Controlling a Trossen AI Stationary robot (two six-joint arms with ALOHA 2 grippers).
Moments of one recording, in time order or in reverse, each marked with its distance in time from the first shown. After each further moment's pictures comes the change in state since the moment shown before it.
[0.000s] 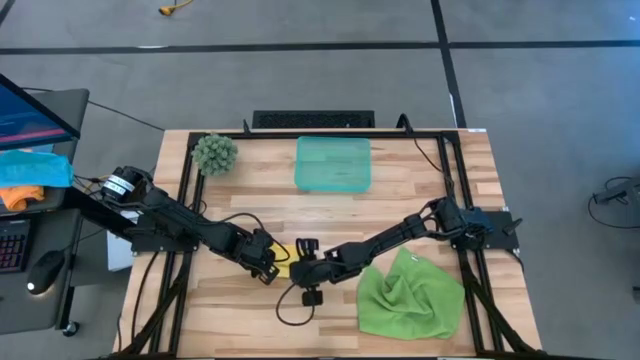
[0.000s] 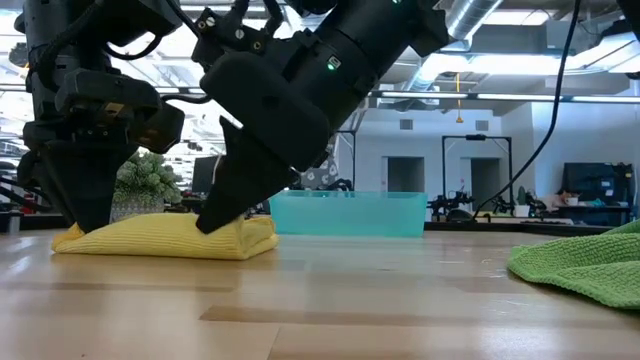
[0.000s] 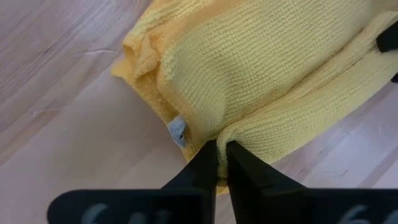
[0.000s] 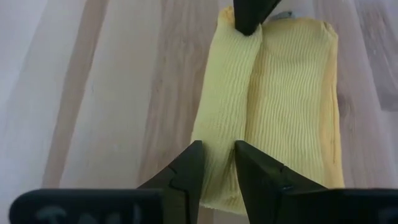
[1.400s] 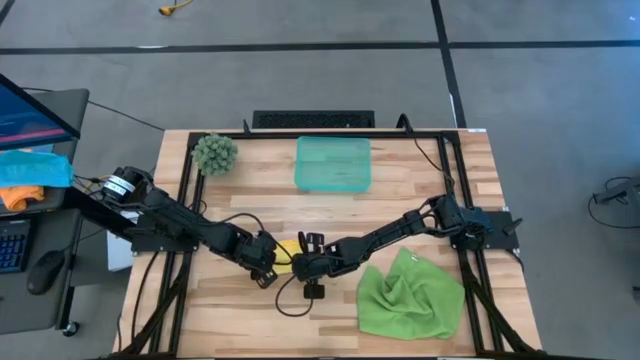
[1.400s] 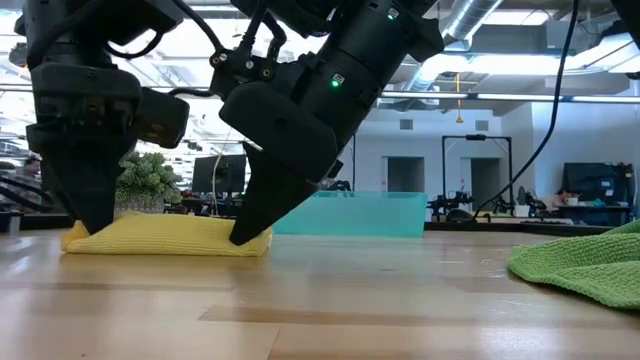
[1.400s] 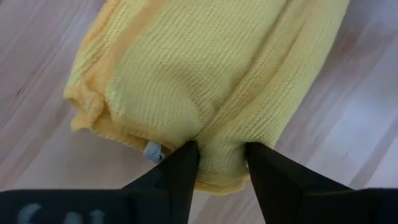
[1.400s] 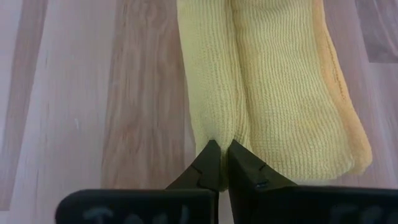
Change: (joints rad) left arm -0.006 0.002 -0.005 0.045 0.004 0.183; right arm -0.027 -0.001 0.001 -0.112 -0.023 0.078
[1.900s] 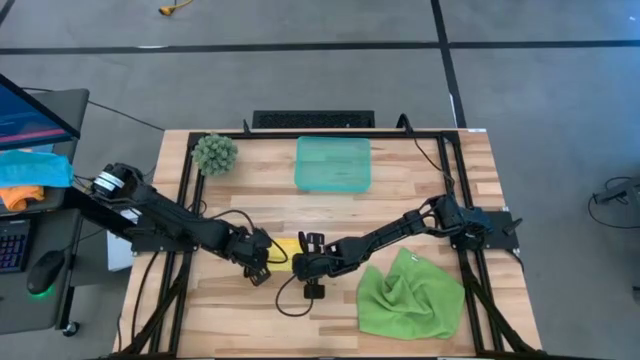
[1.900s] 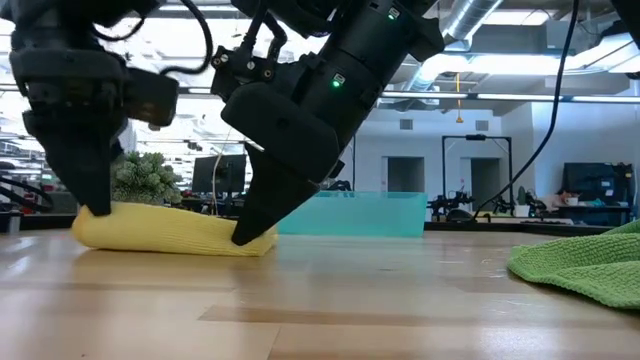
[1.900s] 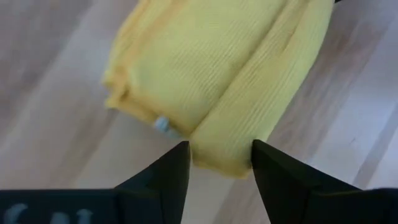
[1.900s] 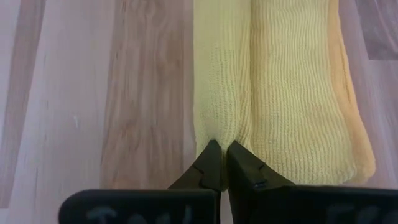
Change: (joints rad) left arm -0.021 -0.142 -0.008 -0.073 -0.073 0.077; right arm 0.000 0.000 -0.001 -0.006 0.000 0.002
